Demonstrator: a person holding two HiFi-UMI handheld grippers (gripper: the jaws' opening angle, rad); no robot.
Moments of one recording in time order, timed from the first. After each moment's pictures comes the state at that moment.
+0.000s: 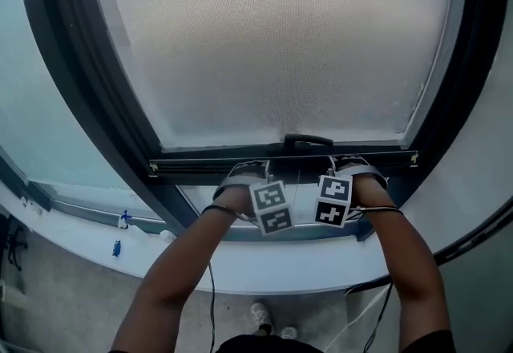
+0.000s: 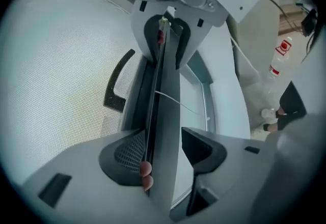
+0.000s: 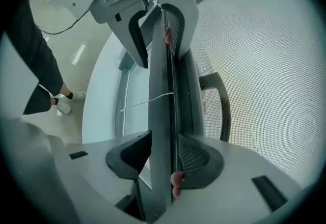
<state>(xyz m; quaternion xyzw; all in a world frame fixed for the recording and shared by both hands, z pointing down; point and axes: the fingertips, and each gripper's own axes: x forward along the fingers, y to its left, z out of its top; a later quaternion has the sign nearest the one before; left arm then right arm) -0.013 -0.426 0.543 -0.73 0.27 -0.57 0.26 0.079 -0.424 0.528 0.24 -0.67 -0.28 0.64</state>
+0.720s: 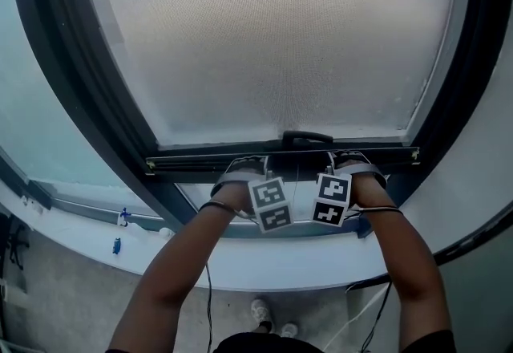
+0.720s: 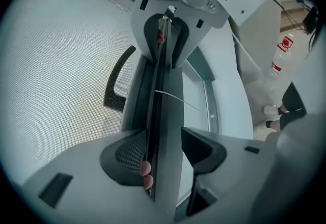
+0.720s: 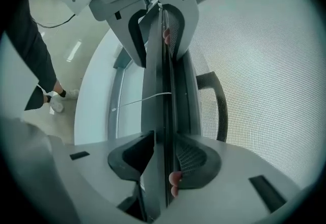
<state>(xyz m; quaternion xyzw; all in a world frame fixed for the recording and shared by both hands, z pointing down) -0.015 -0.436 0.543 -0.72 0.28 -0.57 0.27 0.079 -0.437 0.528 0.27 -0.67 -0.30 0.63</state>
